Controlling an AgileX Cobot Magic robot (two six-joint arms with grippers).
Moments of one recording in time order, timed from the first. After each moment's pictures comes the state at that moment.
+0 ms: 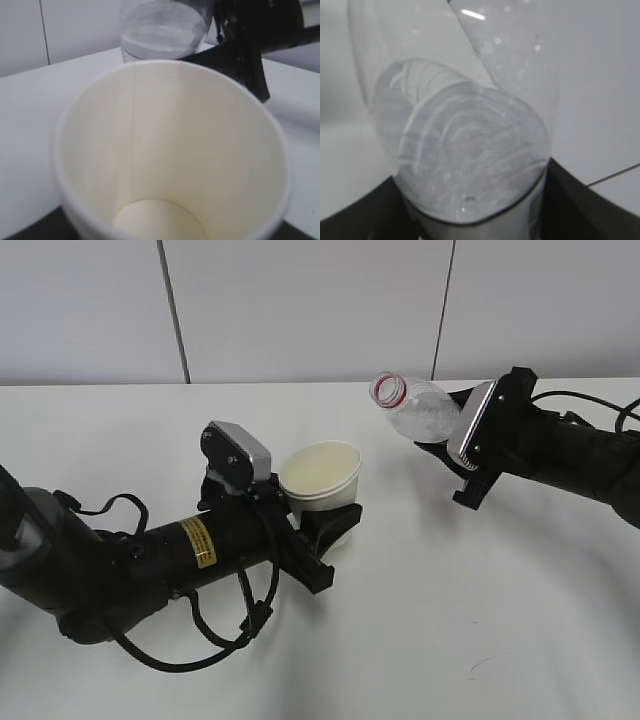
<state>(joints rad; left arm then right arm) -0.56 2.13 -0.79 0.47 -1.14 -0.20 0.04 1.99 -0.90 -0.68 -0.85 -0.47</state>
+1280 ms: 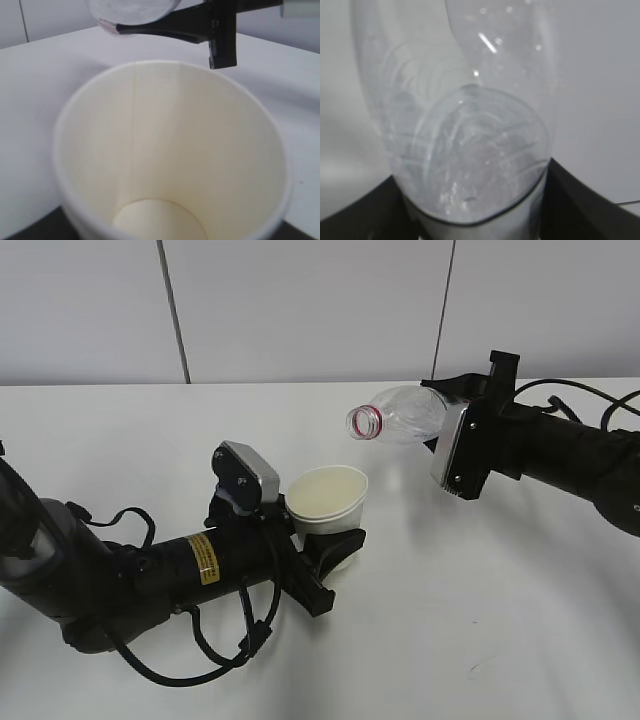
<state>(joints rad) -0.56 2.18 -0.79 0.53 -1.14 -0.20 0.09 1.99 -0.90 -0.56 -0.89 -0.94</state>
